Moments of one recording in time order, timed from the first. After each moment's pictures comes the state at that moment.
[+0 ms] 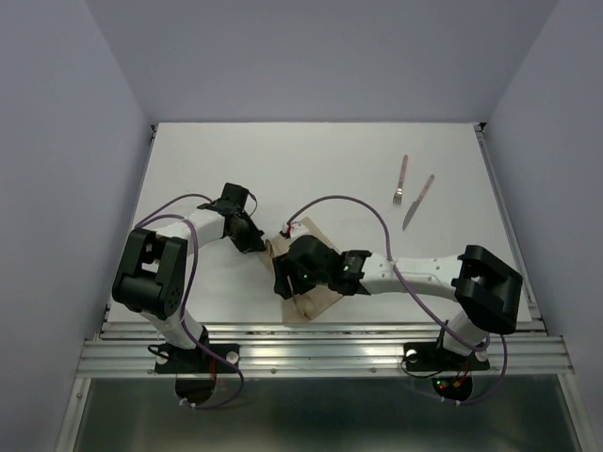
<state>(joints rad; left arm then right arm) -0.31 1.63 0.88 -0.43 0.14 -0.91 1.10 1.61 1.00 -0.10 0.06 0.64</state>
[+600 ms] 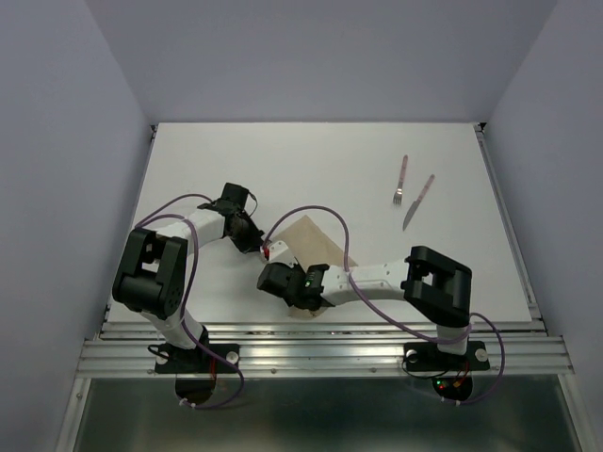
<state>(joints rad) -0.31 1.63 0.88 -0.43 0.14 -0.91 1.28 1.90 1.22 -0.39 0.51 0.53</state>
